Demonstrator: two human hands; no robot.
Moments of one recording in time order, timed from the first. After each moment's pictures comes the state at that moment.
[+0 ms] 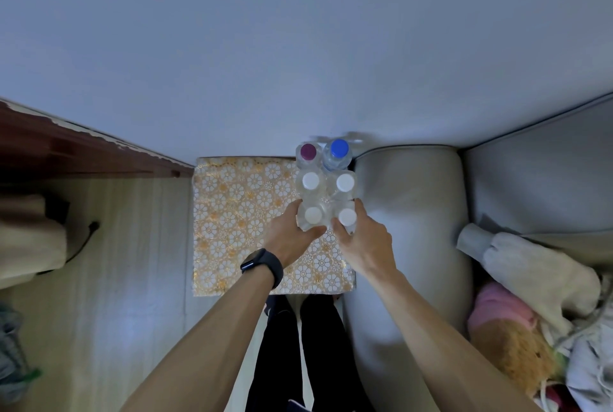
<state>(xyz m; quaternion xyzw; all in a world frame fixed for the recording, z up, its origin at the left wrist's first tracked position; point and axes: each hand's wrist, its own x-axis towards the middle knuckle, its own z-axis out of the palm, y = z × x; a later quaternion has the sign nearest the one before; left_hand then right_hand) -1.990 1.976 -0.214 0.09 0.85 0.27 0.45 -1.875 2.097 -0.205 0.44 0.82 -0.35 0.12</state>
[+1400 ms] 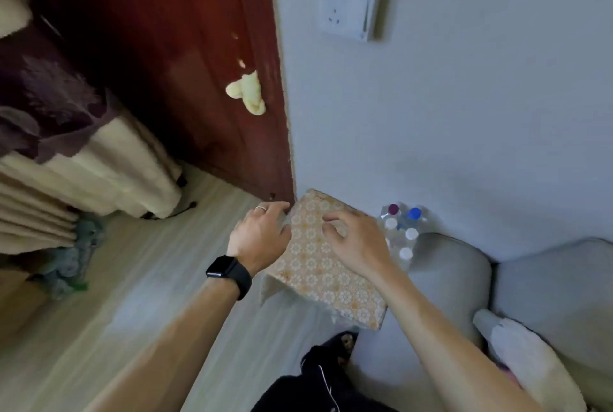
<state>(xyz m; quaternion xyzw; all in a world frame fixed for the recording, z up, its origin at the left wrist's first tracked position) -1.952 1.732 0.069 0.09 0.97 0.19 0.13 -1.907 1.925 0.079 0.08 0.92 -0.37 0.08</state>
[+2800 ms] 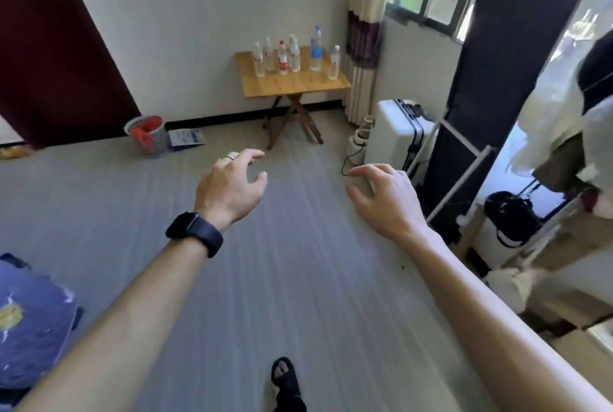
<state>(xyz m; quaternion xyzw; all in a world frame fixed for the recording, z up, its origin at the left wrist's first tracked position) -1.189 1.063 0.238 -0.85 0.44 -0.02 -0.29 -1.417 0.925 0.234 -0.87 0.39 -0.24 0.19</state>
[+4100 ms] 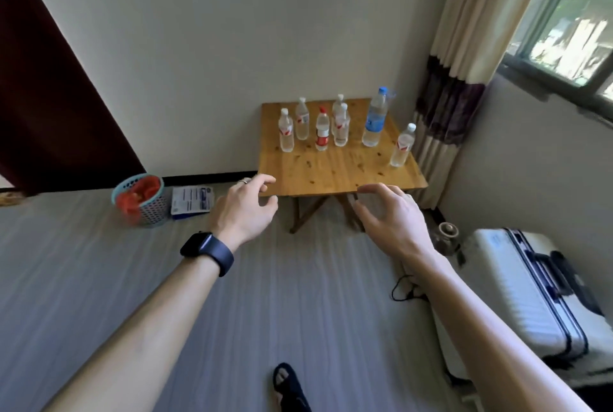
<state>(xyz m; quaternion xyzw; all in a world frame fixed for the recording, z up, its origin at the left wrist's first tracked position) -0.612 0.406 0.207 -0.89 0.37 0.02 -0.28 -0.819 0.232 0.208 -0.88 0.34 -0.22 0.25</state>
